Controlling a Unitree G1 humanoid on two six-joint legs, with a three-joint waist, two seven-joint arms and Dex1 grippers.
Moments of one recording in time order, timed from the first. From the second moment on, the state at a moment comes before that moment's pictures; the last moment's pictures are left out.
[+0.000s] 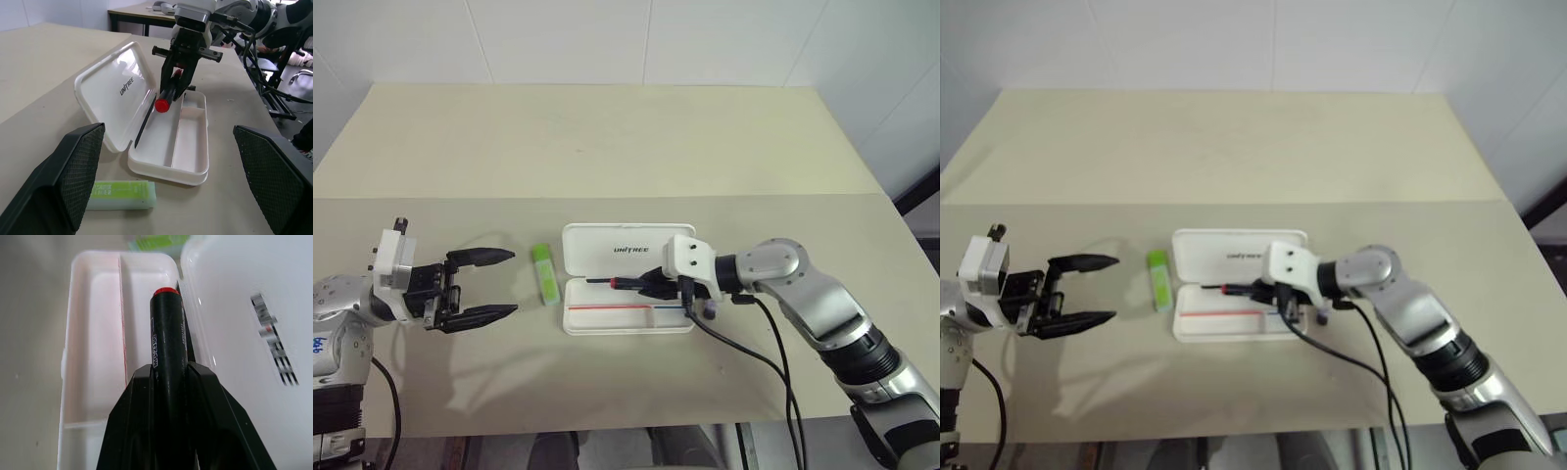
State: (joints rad) left arm -0.19 0.81 0.34 0.04 -0.68 0.20 -1.44; right arm -0.64 -0.63 0.42 -0.27 0.20 0.52 1.03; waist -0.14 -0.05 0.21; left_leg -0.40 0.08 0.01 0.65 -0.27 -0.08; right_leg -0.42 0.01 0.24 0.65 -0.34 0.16
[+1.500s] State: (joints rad) left arm -0.14 0.62 0.25 -0.39 -0.54 0.64 -0.51; right arm -0.26 -0.73 -0.21 -0.42 0.70 0.48 1.15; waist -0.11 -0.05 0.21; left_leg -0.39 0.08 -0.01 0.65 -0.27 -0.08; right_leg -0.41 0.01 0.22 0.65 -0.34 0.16
